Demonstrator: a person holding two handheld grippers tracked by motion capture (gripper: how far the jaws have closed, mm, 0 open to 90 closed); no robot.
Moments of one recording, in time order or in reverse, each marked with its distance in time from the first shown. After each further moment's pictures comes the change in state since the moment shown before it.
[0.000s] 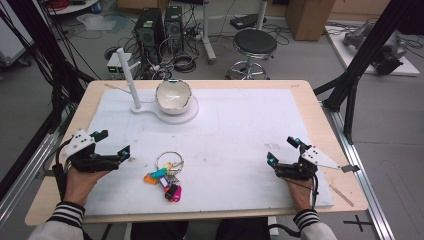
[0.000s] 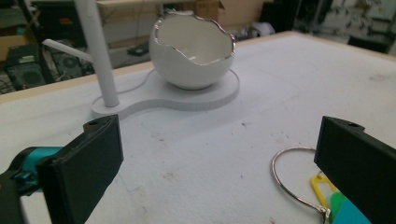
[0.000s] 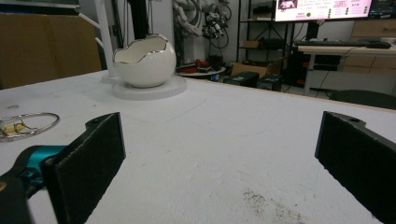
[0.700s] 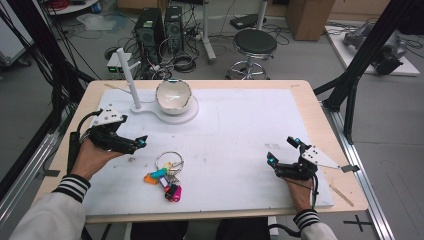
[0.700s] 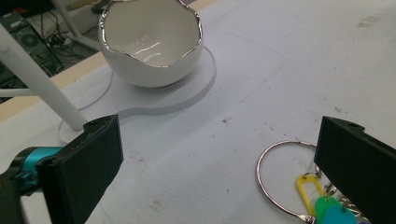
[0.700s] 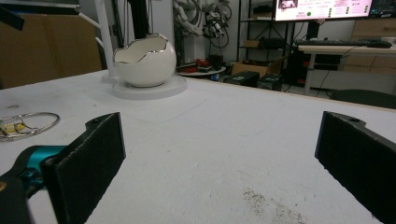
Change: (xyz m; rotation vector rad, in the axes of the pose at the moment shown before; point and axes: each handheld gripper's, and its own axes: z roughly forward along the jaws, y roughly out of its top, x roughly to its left) left arm -0.015 0.066 0.047 0.262 -0.099 0.137; right arm 0.000 0.000 0.000 0.002 0.000 -0.005
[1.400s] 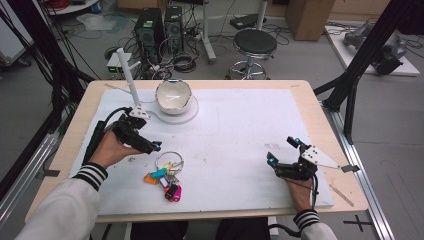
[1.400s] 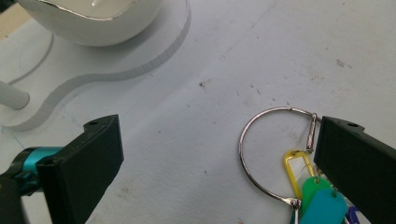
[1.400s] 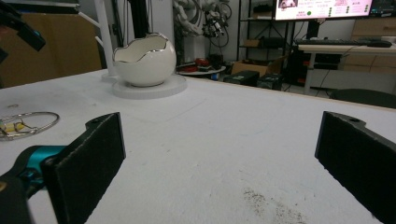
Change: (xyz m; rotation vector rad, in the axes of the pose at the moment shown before) left arm -0.017 0.020 0.051 0.325 -0.059 0.036; right arm 0.000 0.000 0.000 0.000 -0.003 -0.003
